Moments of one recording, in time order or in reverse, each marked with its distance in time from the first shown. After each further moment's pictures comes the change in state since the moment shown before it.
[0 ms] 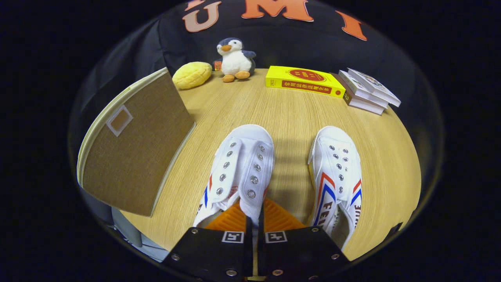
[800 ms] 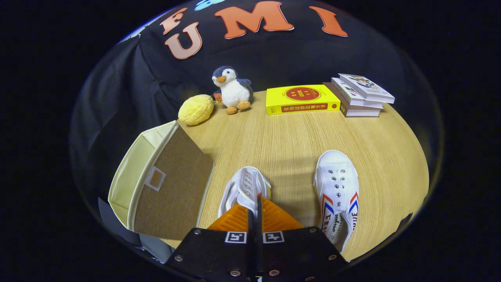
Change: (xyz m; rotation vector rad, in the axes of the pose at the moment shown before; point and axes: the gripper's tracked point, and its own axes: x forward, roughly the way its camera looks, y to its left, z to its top) arm -0.041 0.027 0.070 0.127 -0.146 0.089
